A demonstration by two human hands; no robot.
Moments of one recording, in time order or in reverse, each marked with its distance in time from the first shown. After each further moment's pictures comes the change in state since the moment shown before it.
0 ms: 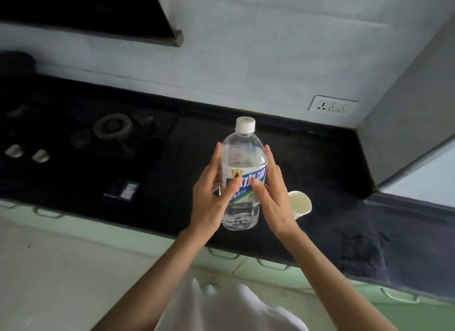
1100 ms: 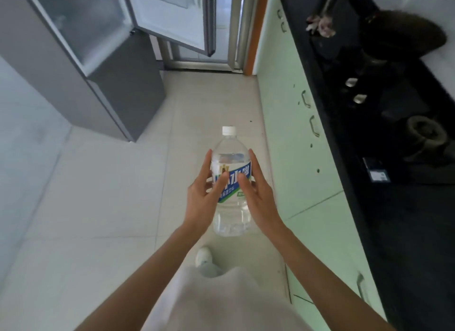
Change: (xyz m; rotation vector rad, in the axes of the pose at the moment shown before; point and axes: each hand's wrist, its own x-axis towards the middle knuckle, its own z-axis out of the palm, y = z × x) left_hand -0.404 0.030 -0.205 0.005 1.407 -0.321; right_hand -0.249 -0.077 0.338 0.139 -1.302 -0.026
